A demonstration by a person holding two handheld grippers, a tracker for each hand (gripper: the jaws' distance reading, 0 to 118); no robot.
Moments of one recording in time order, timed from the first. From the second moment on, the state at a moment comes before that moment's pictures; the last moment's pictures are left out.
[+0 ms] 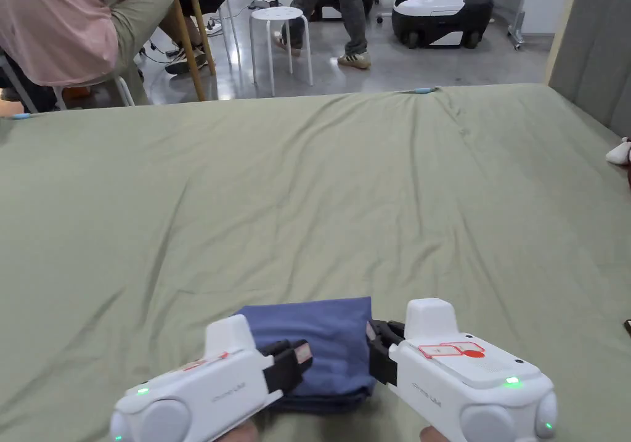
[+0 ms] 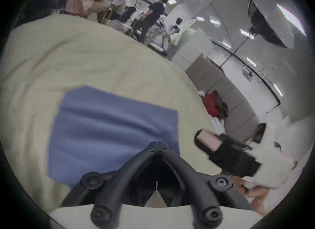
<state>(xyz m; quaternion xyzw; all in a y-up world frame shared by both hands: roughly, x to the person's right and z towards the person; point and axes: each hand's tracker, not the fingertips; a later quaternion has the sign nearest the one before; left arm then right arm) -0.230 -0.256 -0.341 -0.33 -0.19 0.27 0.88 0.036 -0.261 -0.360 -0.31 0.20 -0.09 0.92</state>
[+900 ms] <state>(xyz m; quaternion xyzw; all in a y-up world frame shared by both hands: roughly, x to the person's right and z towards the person) -0.356 -0.297 -0.391 -0.36 -0.18 0.39 0.83 -0.111 -0.234 -0.378 -0.29 0.18 0.07 0.94</state>
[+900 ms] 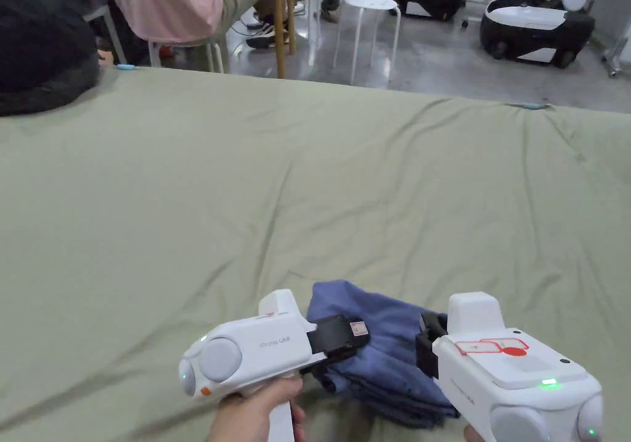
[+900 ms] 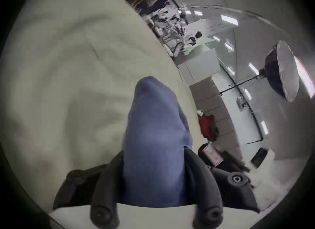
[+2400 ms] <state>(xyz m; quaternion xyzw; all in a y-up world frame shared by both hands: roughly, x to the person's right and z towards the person) -0.356 -0.126 -0.302 -0.07 0.09 0.02 0.99 -0.116 -0.133 -0.342 -0.13 0.18 0.07 0.97</state>
